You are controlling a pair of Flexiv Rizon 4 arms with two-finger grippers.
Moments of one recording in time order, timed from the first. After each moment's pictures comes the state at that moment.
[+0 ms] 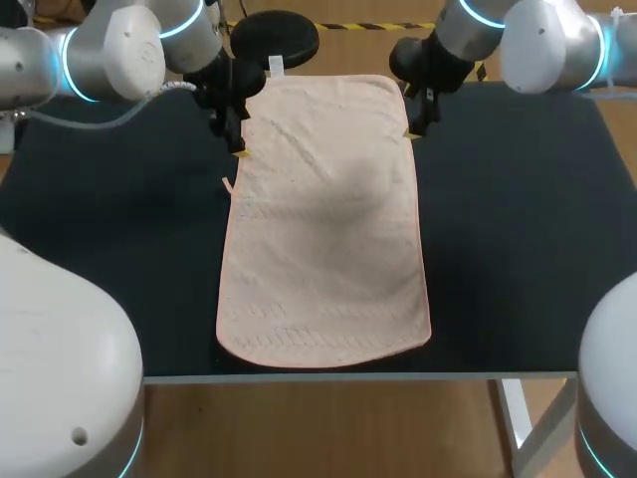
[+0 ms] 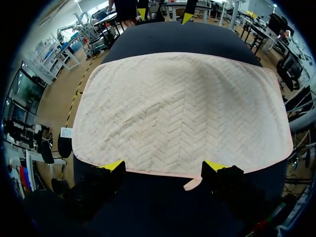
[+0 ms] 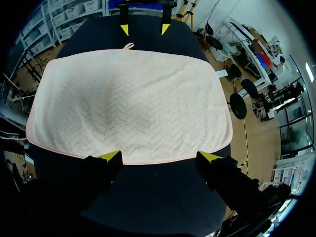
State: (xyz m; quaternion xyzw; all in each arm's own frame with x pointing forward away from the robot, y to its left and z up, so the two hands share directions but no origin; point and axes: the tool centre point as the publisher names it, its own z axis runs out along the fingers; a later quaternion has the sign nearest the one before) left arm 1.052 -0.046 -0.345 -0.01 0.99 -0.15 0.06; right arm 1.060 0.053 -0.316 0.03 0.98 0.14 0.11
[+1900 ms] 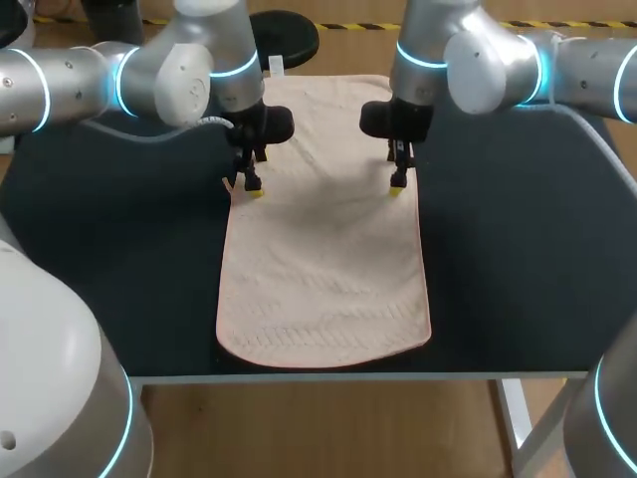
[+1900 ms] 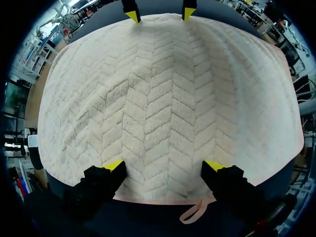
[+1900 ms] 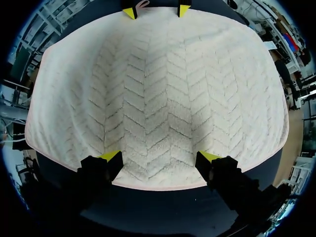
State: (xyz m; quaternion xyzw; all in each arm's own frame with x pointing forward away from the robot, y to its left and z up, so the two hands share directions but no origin) left arm 1.039 -0.066 -0.436 0.03 1.00 -0.06 0.01; right arm 1.028 0.070 -0.435 0.03 1.00 0.06 -0.02
